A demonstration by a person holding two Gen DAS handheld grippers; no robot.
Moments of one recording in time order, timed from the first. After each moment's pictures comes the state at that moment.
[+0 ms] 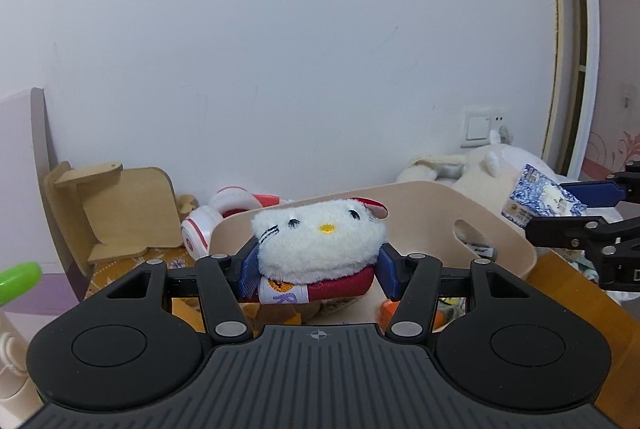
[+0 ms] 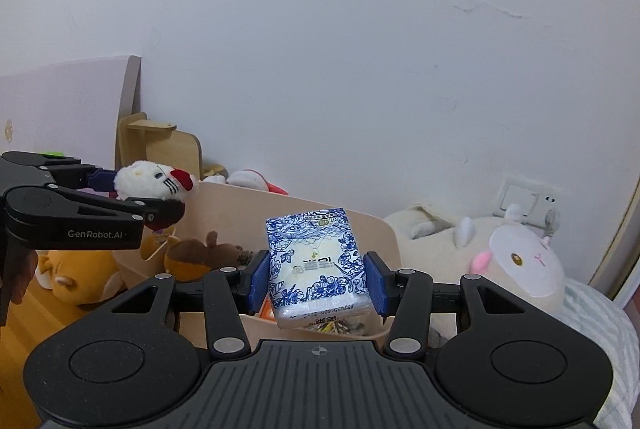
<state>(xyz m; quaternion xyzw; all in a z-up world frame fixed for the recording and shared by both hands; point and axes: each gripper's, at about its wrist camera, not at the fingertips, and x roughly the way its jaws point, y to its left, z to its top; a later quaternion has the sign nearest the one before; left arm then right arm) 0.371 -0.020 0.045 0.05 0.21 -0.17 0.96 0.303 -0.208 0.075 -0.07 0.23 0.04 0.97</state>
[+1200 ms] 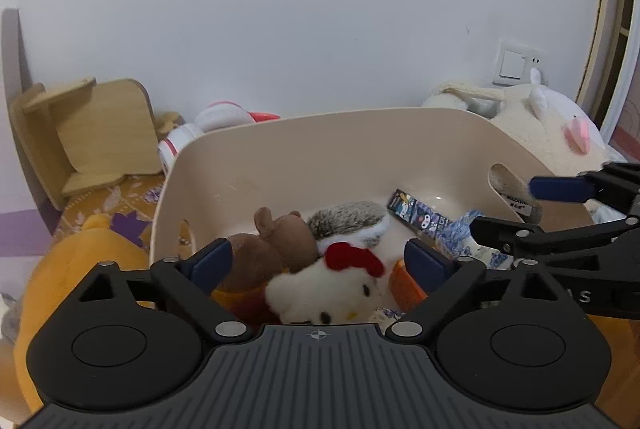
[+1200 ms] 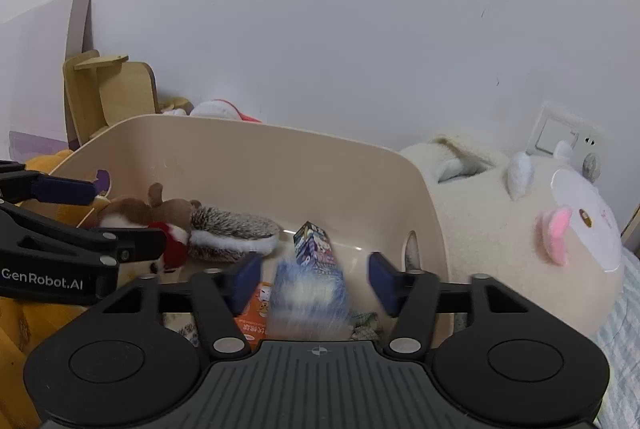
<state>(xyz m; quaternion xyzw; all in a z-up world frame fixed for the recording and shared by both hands) 0.425 -0.042 -0.002 0.04 0.32 -0.14 0.94 0.399 -0.209 0.004 -0.06 0.32 0.02 0.95</state>
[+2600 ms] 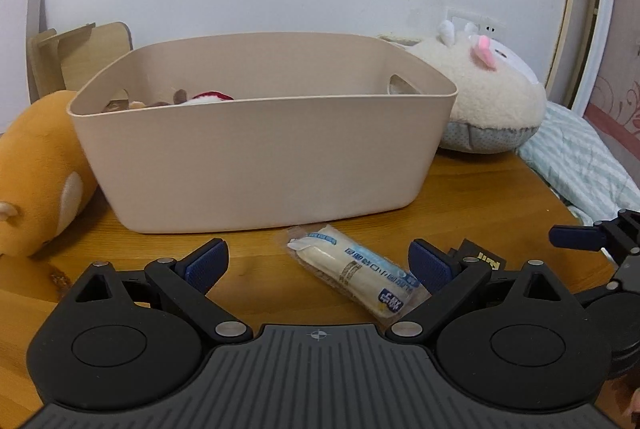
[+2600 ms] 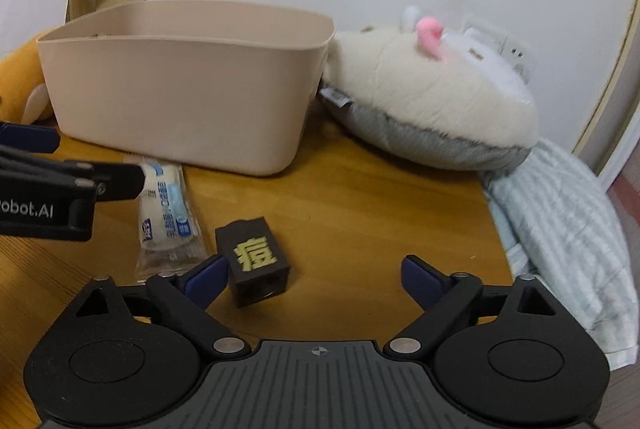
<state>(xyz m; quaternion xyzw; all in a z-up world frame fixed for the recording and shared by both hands) 0.297 -0.121 -0.060 0.02 0.32 -0.12 0.94 0.261 -0.274 -0.067 -0.09 0.37 -0.02 0.93</state>
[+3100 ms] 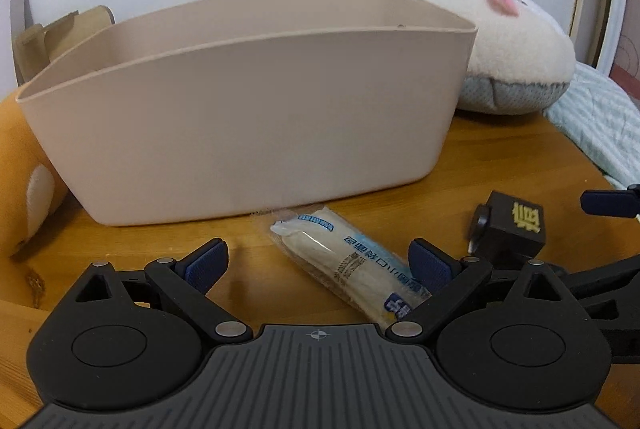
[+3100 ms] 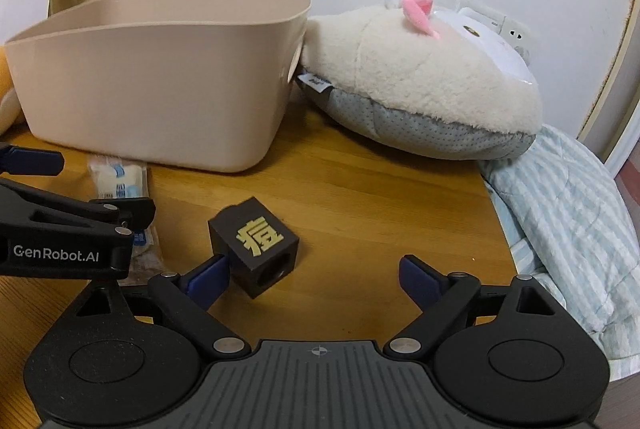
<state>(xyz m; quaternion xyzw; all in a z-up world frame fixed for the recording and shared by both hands) 0.325 -0.144 -0.093 0.06 0.35 -0.09 0.93 0.282 -0.295 -0.080 -0.08 0.37 -0.02 0.92</state>
